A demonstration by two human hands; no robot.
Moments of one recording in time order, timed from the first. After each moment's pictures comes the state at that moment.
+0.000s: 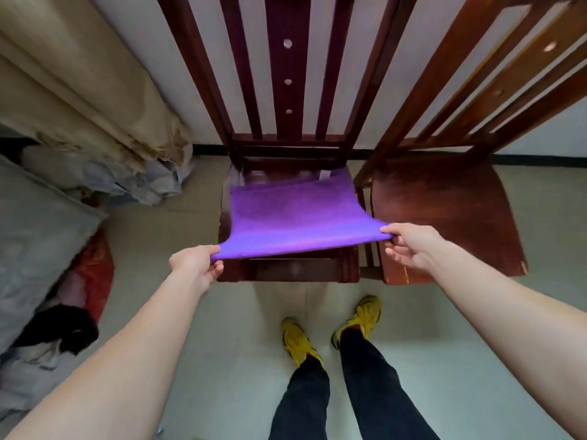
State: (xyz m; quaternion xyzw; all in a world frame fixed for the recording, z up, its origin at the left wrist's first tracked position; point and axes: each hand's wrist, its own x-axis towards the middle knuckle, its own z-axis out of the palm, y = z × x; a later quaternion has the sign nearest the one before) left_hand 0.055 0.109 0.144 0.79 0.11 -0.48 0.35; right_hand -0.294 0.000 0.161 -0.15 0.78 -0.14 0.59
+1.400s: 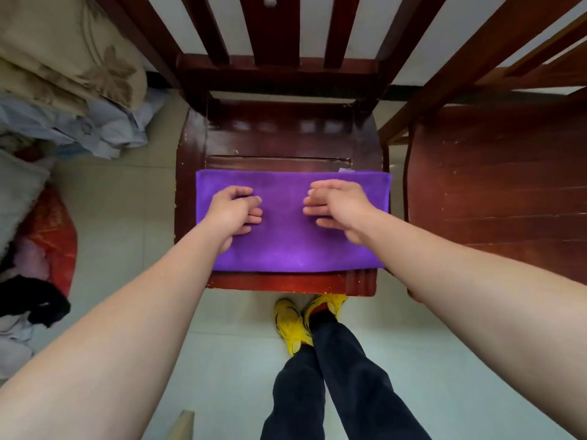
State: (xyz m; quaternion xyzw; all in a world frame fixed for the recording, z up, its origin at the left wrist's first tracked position) left_hand -0.002 -0.003 -0.017 0.80 -0.12 -0.55 0.22; right_hand -0.187 -0.062 -0.005 -0.28 0.66 -0.07 0.69
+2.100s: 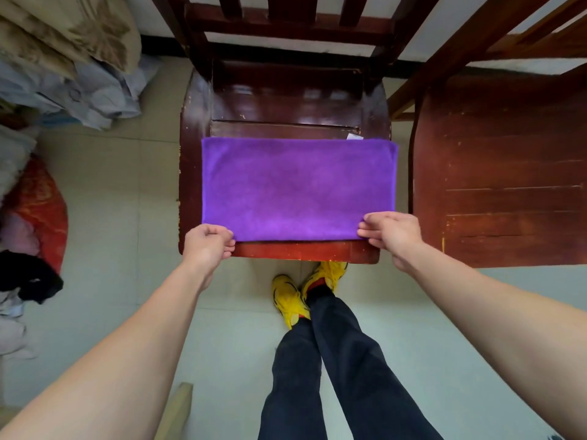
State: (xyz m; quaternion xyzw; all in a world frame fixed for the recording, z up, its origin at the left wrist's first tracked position) left_hand 0.019 0.117 -0.029 0.83 -0.04 -0.51 0.21; right_hand -0.265 0.017 -0.024 -0.24 0.78 -0.06 0.57
